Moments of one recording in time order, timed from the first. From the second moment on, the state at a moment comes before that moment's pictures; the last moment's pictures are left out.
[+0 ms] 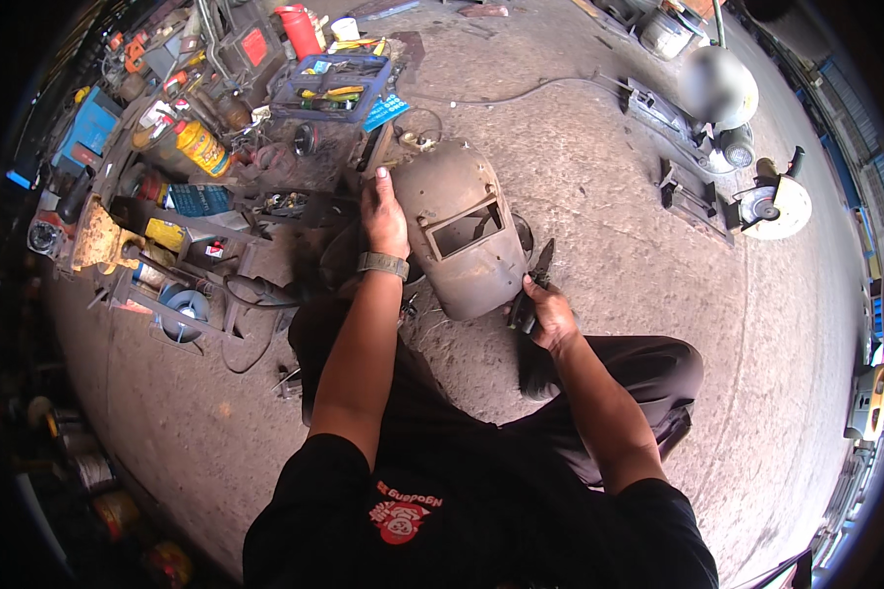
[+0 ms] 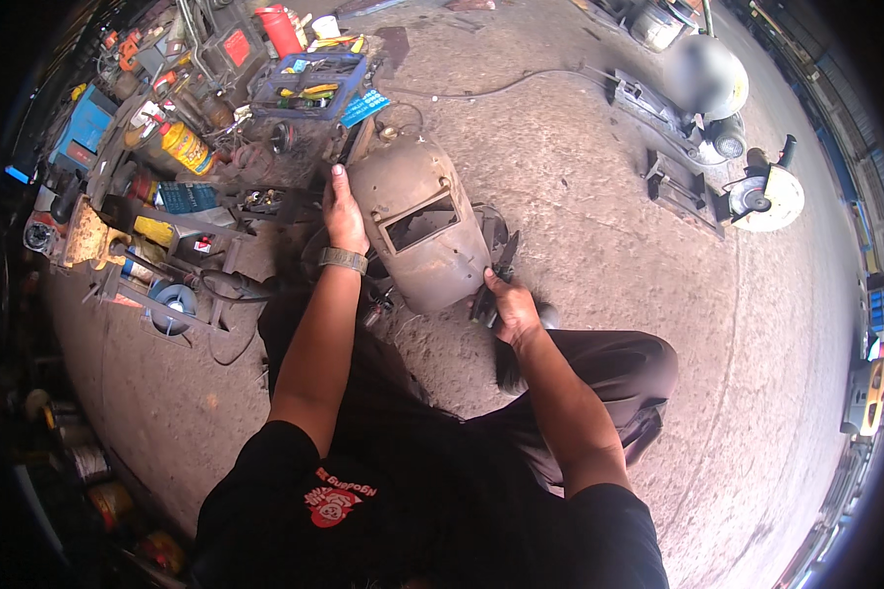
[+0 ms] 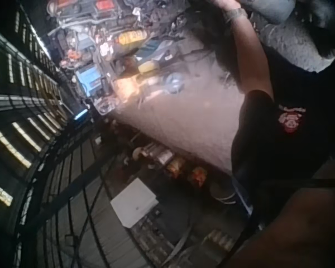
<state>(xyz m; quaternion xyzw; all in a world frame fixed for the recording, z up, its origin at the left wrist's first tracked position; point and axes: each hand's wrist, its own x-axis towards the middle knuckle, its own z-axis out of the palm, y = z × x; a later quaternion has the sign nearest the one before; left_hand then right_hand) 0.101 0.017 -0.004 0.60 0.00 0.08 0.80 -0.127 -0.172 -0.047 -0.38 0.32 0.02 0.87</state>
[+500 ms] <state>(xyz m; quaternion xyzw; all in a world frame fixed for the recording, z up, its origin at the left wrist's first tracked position) 0.111 0.019 -0.028 0.54 0.03 -0.07 0.84 -0.124 -0.175 -0.033 -0.32 0.32 -0.05 0.89</state>
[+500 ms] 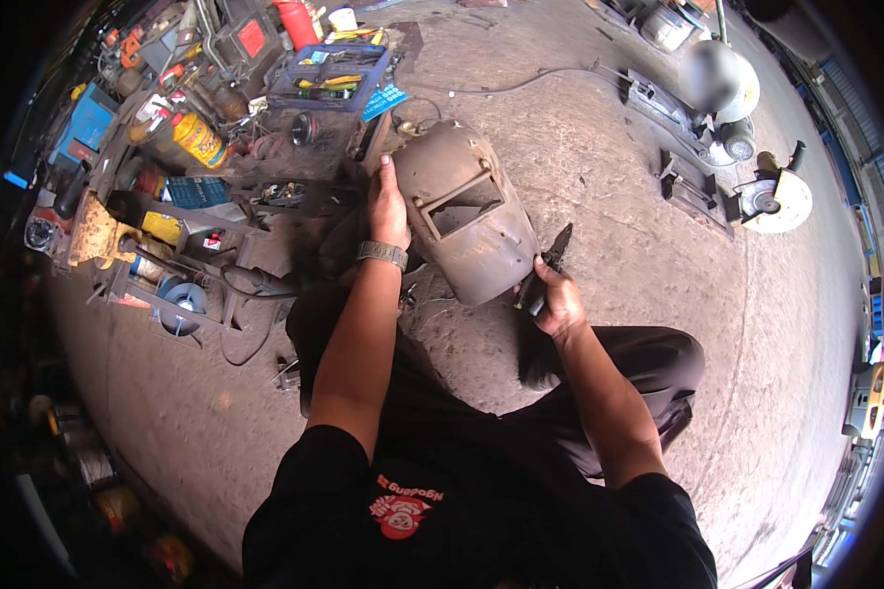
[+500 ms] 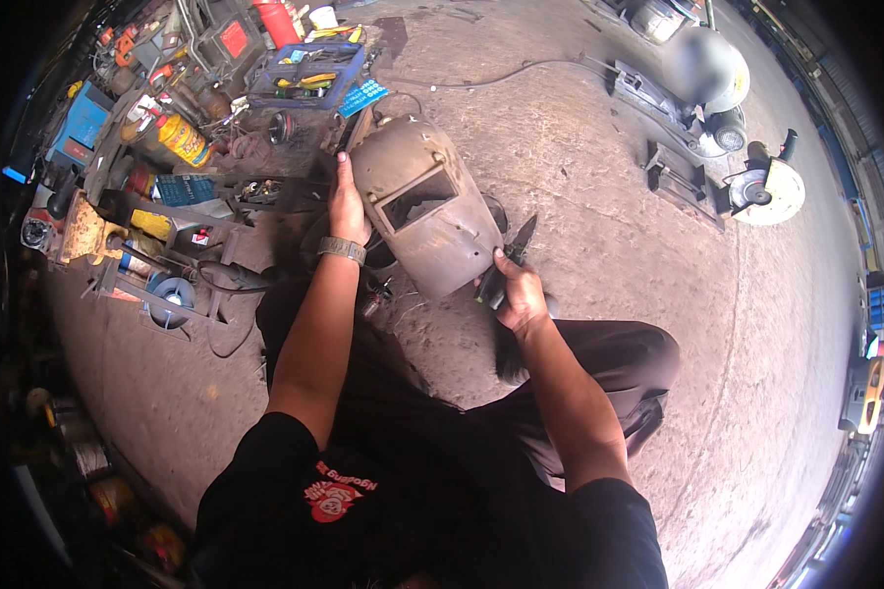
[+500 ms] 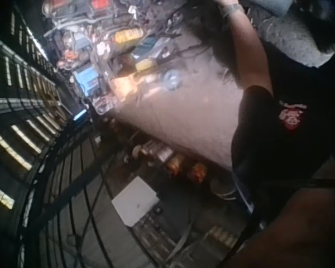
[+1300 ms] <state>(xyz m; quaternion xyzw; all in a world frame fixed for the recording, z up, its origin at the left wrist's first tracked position) 0.080 0.016 0.016 0.52 -0.24 -0.24 0.78 -0.126 -0.186 -0.009 -0.33 0.26 -0.15 0.90</state>
